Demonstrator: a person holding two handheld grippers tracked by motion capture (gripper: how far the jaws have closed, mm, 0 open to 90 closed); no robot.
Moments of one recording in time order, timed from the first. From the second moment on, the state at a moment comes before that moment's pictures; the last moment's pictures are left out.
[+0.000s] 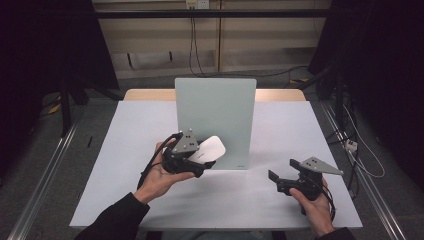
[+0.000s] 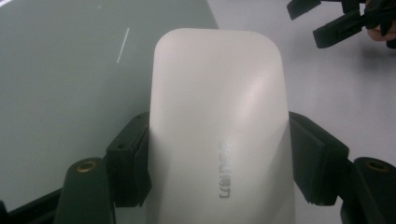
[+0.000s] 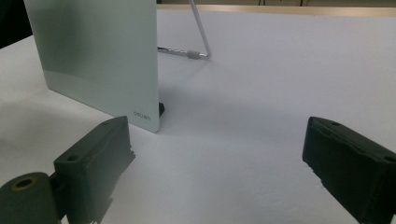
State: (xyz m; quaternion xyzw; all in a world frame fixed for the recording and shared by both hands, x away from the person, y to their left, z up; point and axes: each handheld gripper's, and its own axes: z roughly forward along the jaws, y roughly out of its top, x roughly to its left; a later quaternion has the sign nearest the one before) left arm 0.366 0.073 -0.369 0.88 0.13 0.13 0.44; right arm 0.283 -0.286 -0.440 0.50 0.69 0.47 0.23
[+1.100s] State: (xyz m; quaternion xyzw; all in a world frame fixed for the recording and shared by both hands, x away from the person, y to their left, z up) left arm 0.359 0.031 -0.423 0.95 0.08 0.03 0.30; right arm 0.277 -0.287 -0.439 0.50 0.69 0.47 0.23
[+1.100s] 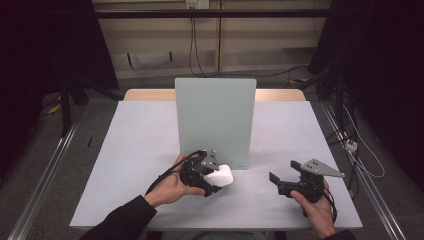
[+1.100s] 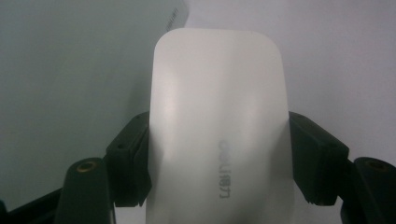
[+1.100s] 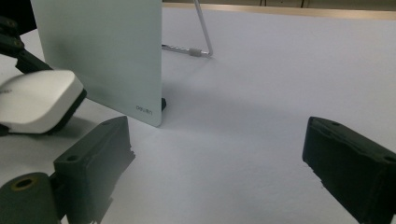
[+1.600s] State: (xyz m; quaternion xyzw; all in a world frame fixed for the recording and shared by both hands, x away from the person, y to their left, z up) left arm 0.358 0.024 -0.438 0.95 0.09 0.02 0.29; right arm 0.277 -0.286 -0.439 0.49 0.69 0.47 0.23
